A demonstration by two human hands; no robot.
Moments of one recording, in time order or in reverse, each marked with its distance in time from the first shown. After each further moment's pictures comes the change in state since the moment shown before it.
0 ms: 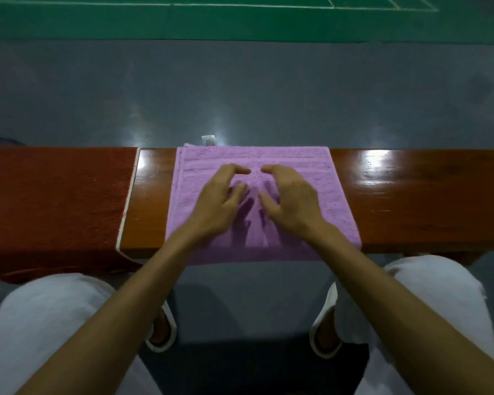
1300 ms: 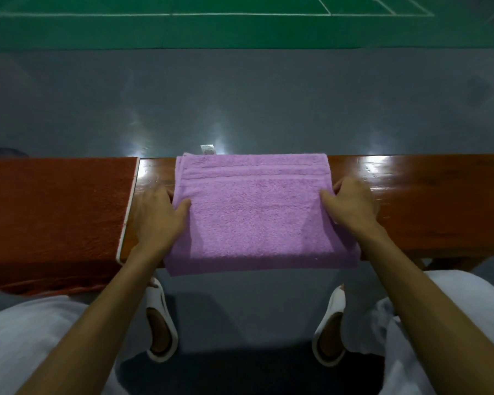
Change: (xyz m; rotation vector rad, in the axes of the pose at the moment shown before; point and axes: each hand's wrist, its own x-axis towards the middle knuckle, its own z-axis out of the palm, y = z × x) left_hand -0.023 -0.042 -0.057 0.503 0.288 -0.454; right_hand 0.002 0.094 -0.042 -0.238 0.092 0.541
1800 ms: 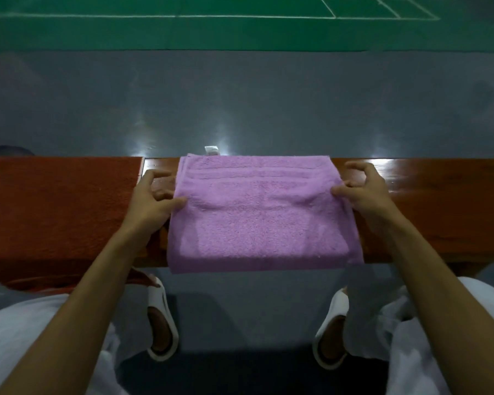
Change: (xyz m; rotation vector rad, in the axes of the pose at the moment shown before) left_hand 0.011 -0.009 -0.031 -0.755 -0.239 -0.163; right_hand -0.007 -0.002 -0.042 0.925 -0.229 0.123
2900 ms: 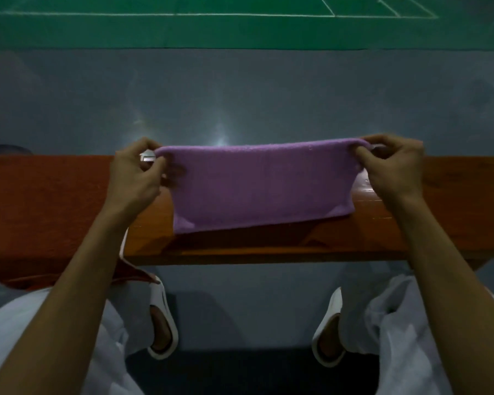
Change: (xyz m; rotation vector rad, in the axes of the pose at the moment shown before) left_hand 0.005 0.048 -0.012 0.080 0.081 0.255; right_hand 0.002 -0.042 -0.016 -0.212 0.250 -0.477
